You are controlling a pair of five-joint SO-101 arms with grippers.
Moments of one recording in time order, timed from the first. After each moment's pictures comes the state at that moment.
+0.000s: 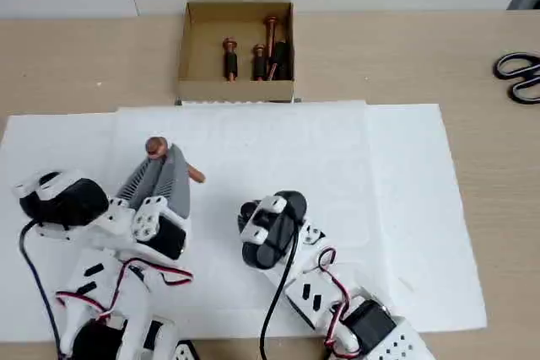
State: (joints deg) left arm 11.1 -103.3 71.3 47.3 33.2; right arm -44.2 -101.6 95.7 34.0 8.3
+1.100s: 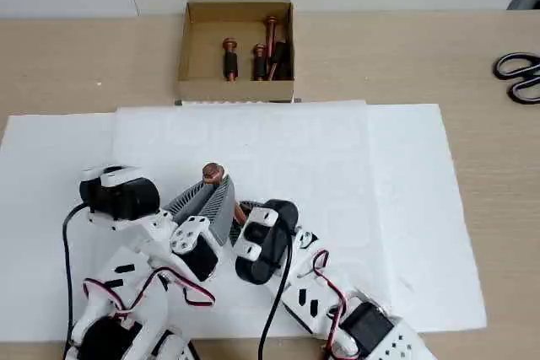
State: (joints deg) left arm 25.2 -103.4 74.0 54.4 34.6; right arm -48.2 -101.6 95.6 29.8 10.5
